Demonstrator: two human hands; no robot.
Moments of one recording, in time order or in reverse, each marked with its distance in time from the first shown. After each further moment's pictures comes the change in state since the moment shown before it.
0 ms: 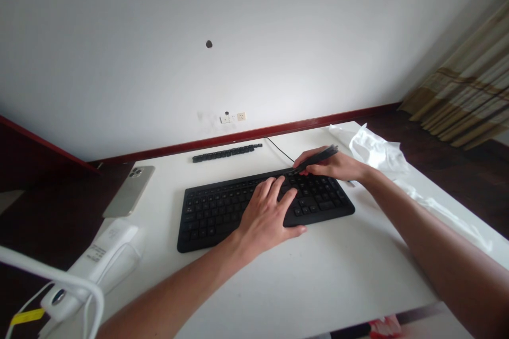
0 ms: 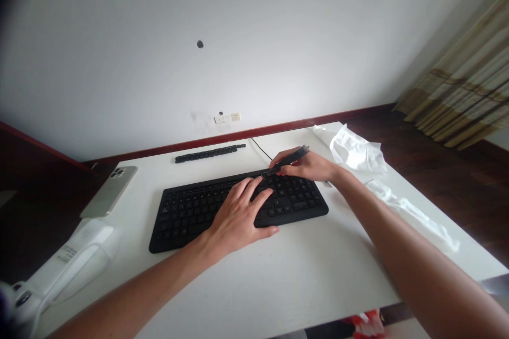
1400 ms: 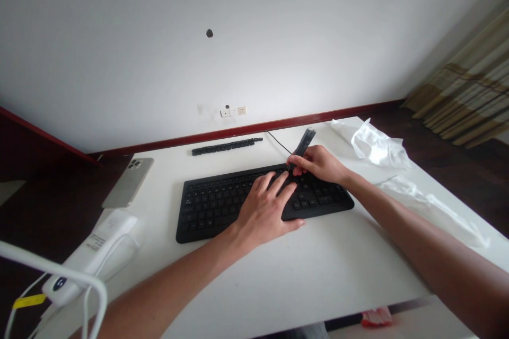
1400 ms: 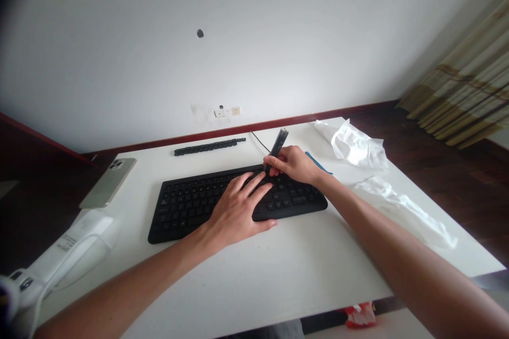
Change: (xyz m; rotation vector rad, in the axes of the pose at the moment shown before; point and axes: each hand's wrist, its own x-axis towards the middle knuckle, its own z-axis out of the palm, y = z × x) left_hand 0.000 0.001 -0.005 -0.006 -0.017 -0.003; right_hand 0.016 0.016 0.039 -0.100 0.222 0.024
